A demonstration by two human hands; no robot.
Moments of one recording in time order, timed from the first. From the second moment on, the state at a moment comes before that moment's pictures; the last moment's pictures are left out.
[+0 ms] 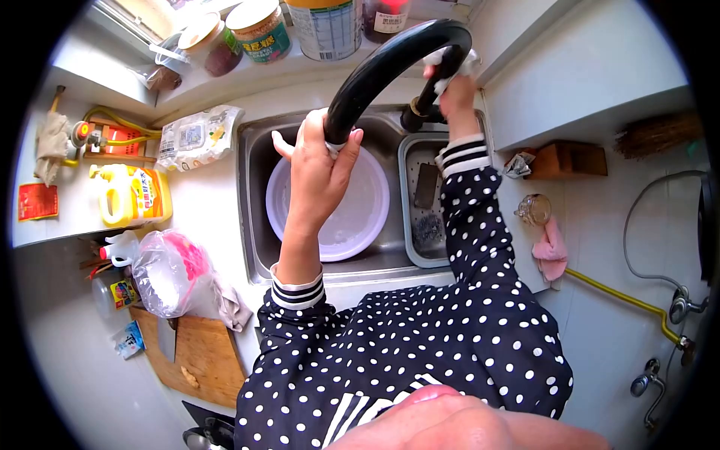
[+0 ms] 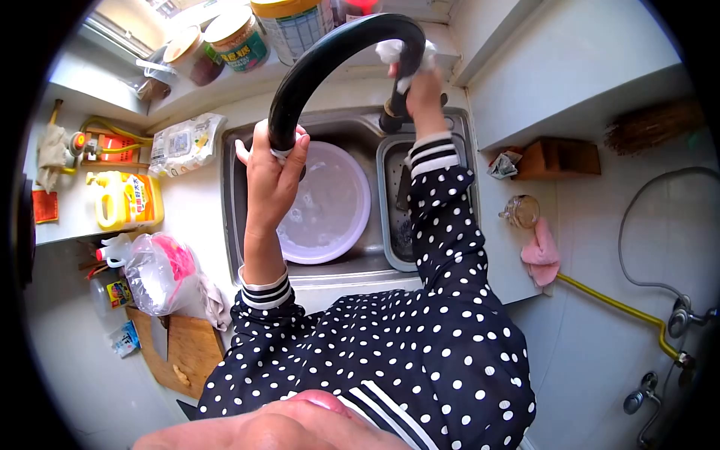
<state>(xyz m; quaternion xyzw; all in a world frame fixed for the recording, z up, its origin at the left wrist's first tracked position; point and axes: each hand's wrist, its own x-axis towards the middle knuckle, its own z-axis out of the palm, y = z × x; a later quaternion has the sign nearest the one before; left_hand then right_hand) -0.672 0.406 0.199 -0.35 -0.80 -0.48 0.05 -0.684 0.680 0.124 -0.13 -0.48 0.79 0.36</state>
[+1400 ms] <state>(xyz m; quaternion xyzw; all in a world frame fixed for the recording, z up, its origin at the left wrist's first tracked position) -0.567 0.440 0.124 -0.37 -0.80 -0.48 0.00 -0.789 0.839 0.067 -0.17 -0.98 -0.08 0.03</state>
